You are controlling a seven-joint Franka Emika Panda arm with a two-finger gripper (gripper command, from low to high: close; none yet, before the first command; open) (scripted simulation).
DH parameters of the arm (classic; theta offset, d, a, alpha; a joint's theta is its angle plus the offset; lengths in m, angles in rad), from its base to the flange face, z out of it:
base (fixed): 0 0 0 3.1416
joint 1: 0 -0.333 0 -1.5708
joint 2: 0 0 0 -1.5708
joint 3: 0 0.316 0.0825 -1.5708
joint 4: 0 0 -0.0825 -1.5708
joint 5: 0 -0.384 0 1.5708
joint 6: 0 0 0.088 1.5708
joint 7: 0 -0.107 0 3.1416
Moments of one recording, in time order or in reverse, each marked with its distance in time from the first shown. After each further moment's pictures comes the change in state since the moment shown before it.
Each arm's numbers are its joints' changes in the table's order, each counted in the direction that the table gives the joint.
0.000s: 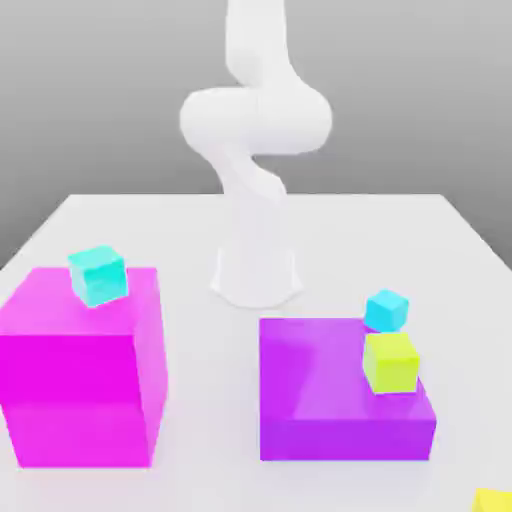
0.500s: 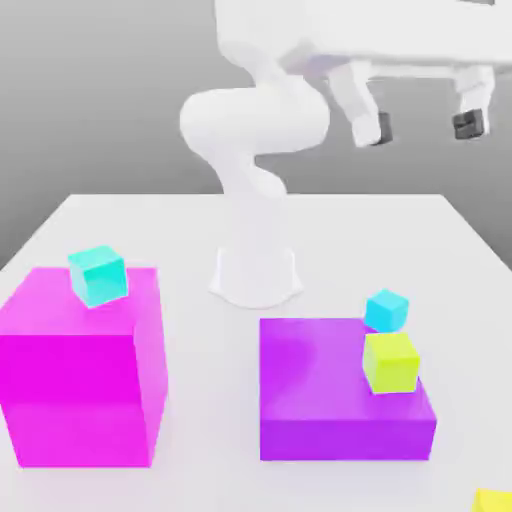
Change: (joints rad) arm -0.219 -0.551 -0.026 -0.105 -0.105 -0.096 0.475
